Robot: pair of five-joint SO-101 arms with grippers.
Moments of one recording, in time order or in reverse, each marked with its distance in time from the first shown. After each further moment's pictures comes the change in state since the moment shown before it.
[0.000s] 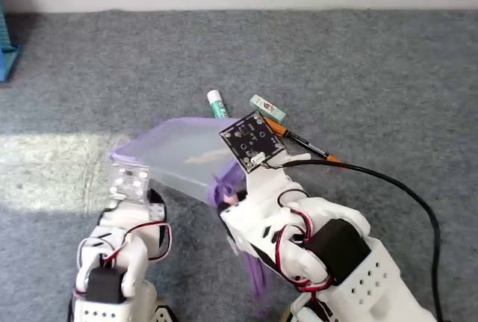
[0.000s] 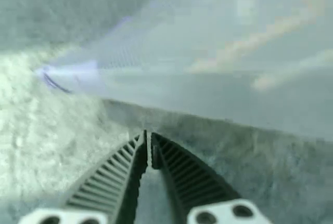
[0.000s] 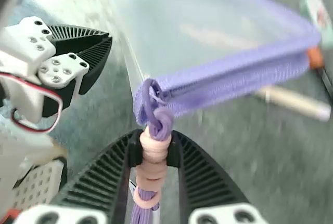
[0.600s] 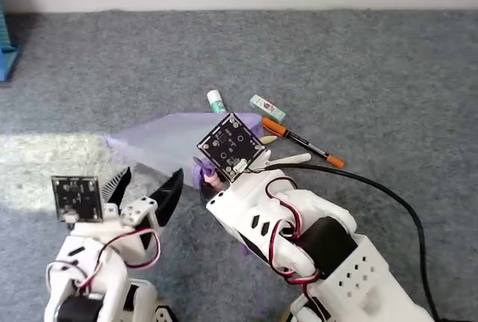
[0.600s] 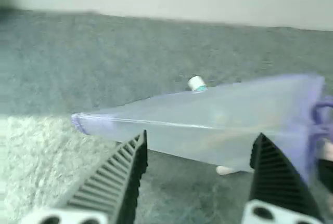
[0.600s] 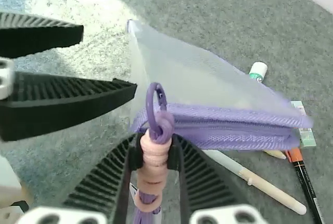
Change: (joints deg) left arm 1.1 -0.3 -23.1 7.7 9.0; right arm 0.0 0.0 6.5 -16.8 12.0
